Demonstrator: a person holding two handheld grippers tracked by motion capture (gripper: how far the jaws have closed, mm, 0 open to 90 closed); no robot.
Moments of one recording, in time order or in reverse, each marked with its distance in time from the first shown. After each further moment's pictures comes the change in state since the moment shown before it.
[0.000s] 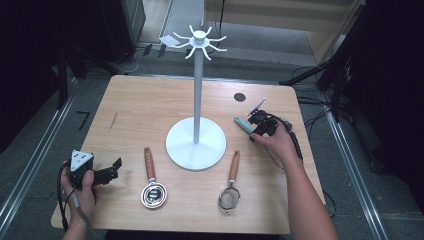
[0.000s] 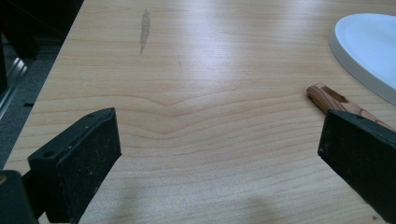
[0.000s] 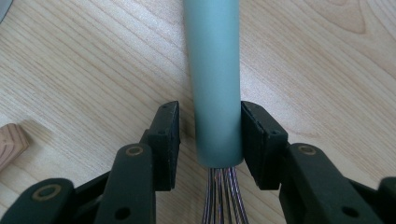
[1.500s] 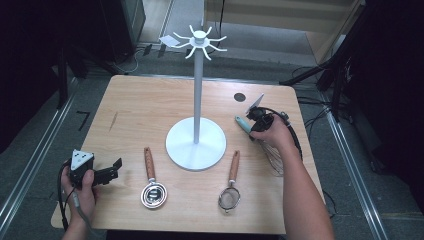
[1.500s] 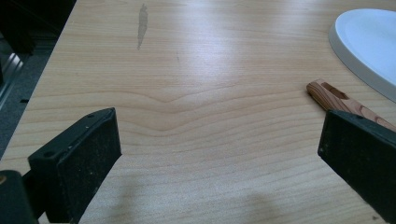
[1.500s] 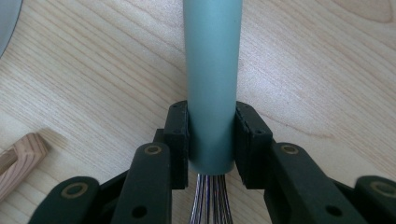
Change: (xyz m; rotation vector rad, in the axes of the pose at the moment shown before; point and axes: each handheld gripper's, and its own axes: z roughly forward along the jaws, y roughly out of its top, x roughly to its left) left arm 0.001 0.001 0.001 0.018 -0.011 -0.005; right arm -0.006 0.014 0.002 0.098 0.067 0.061
